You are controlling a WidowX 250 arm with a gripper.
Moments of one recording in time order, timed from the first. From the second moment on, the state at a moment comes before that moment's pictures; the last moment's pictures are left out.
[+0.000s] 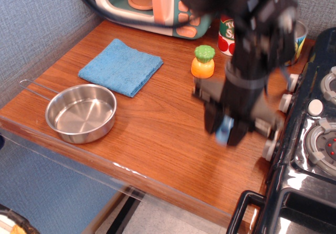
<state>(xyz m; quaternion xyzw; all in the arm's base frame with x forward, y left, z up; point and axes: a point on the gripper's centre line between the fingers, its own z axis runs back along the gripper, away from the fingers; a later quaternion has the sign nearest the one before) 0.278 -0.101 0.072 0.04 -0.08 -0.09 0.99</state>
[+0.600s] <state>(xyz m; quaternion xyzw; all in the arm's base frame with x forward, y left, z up) 0.330 -0.021 0.078 0.04 -0.06 0.02 1.00</state>
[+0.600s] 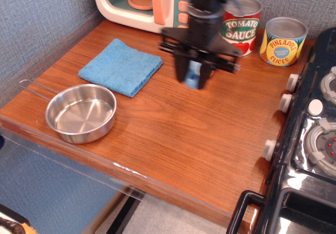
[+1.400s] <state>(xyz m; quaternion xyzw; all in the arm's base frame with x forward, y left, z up) 0.340 0.088 0.081 0.08 -0.02 -0.04 1.00</state>
